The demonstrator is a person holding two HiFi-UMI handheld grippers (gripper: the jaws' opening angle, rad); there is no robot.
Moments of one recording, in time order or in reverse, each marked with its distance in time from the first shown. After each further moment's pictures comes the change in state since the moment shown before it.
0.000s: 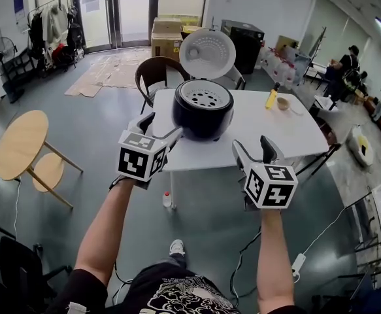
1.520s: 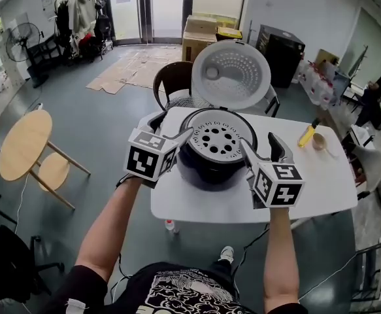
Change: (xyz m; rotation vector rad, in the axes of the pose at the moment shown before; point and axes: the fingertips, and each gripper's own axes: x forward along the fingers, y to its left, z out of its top) left arm 0.381 0.162 0.007 -0.009 0.045 0.134; right arm 0.425 -0.159 0.009 -0.057 -0.017 0.207
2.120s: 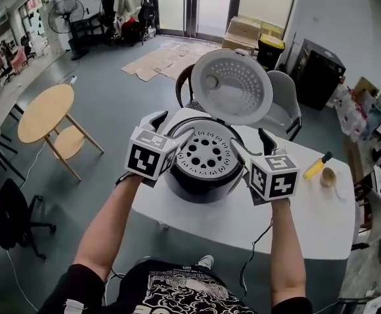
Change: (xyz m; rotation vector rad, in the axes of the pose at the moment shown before) left arm 0.156 -0.078 0.084 -0.067 0.084 0.256; right arm 0.101 -0.179 0.034 -0.106 0.085 0.408
